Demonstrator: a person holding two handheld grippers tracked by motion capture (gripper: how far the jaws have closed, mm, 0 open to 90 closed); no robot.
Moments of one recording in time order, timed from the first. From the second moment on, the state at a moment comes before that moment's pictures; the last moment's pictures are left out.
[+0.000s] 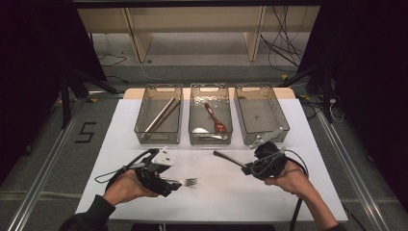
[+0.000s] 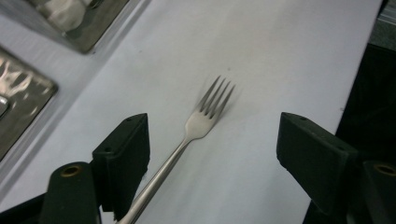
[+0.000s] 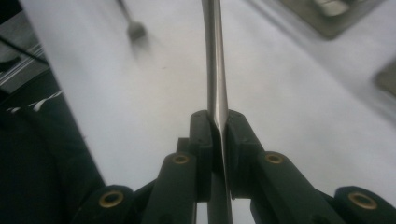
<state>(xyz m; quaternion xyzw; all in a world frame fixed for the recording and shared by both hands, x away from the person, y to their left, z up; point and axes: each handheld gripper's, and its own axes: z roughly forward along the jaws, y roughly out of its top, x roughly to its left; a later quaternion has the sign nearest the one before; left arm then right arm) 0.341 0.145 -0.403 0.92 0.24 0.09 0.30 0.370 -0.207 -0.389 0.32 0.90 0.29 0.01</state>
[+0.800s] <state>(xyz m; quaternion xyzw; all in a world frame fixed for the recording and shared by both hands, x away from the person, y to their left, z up) 0.345 0.181 -0.417 0.89 0.32 0.10 0.31 0.491 -0.241 -0.347 0.47 0.83 0.27 0.11</state>
